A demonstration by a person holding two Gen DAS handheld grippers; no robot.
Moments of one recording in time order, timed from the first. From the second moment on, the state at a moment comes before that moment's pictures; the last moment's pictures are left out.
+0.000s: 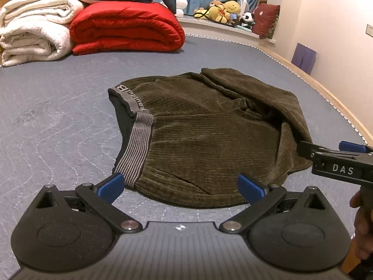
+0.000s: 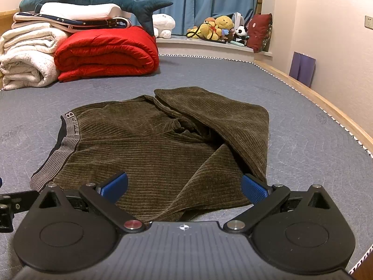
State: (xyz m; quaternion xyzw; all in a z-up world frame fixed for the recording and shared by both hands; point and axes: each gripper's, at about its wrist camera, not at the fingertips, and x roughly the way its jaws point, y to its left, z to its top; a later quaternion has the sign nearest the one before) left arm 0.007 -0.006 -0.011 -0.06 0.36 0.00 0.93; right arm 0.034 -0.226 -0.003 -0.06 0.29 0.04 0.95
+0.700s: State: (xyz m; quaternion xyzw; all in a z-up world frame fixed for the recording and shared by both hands) left arm 0.007 -0.012 -0.011 -0.05 0.36 -0.01 0.93; right arm 0.034 -0.225 -0.002 -0.06 0.29 0.04 0.95
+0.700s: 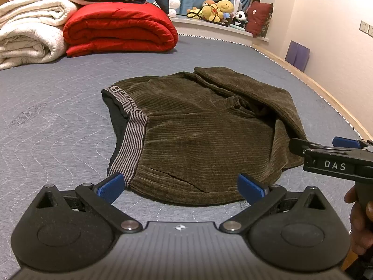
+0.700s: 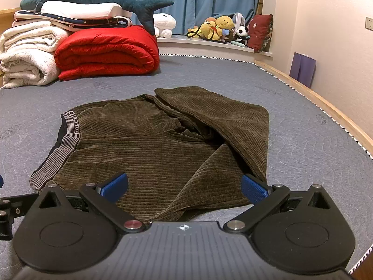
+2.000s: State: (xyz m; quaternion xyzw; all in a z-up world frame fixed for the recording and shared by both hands) left arm -0.001 -0.018 -0.008 -0.04 0.32 -0.02 0.95; right arm 0.032 -0.222 -0.006 -0.05 0.30 0.04 0.95
